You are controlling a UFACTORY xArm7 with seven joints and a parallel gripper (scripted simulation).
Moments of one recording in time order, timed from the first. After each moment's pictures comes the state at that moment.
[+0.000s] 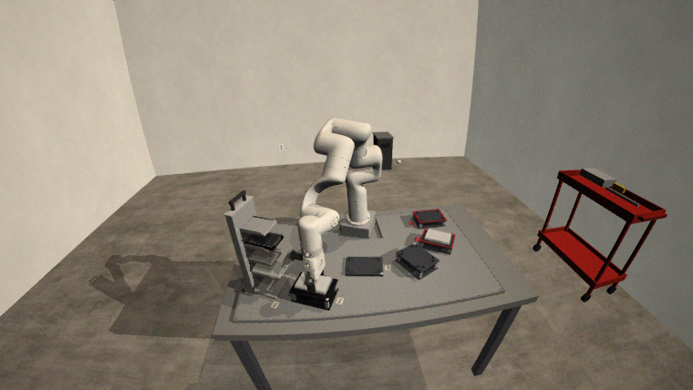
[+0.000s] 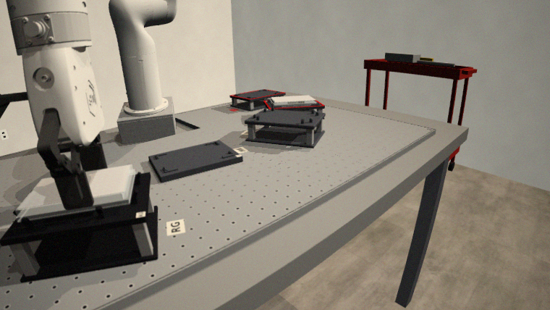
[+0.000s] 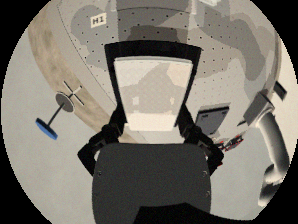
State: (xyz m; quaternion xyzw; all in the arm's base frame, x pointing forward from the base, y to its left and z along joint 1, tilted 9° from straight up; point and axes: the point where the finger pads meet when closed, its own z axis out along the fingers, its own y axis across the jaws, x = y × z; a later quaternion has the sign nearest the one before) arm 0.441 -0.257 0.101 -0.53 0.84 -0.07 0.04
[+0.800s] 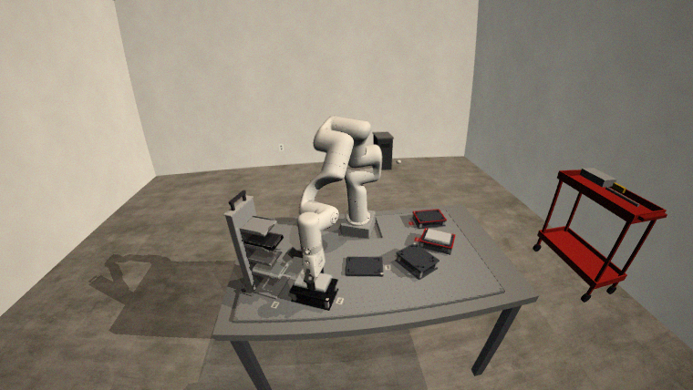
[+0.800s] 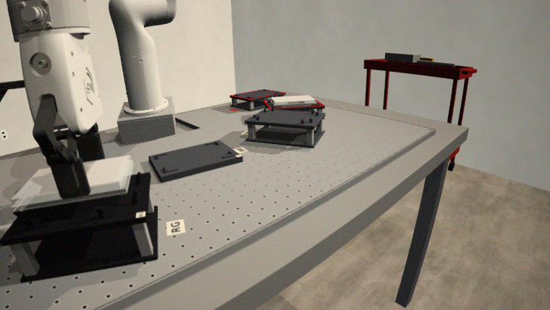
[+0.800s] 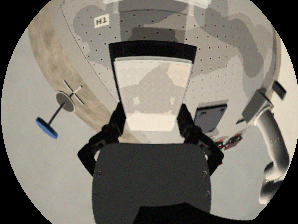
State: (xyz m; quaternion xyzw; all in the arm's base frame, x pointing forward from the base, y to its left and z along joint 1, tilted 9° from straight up) arm 0.439 -0.256 0.114 -0.53 0.84 -0.07 0.04
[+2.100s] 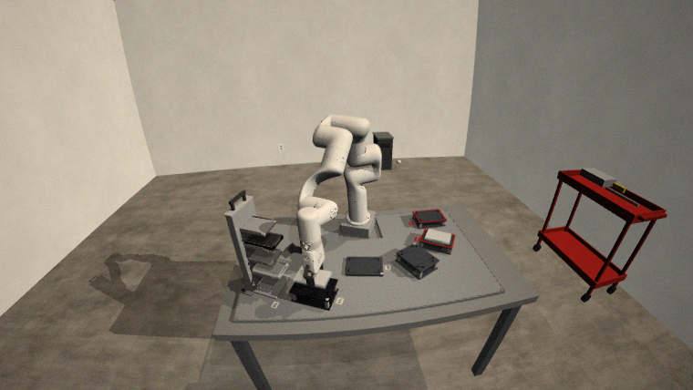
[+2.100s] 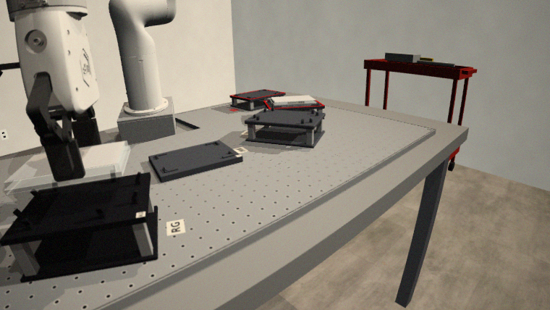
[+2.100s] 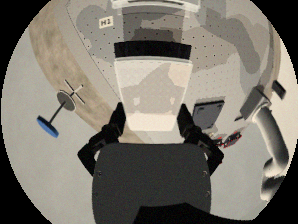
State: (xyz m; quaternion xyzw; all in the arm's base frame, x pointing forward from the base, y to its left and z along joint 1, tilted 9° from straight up) arm 0.436 -0.254 0.134 -0.53 0.84 -0.07 0.04
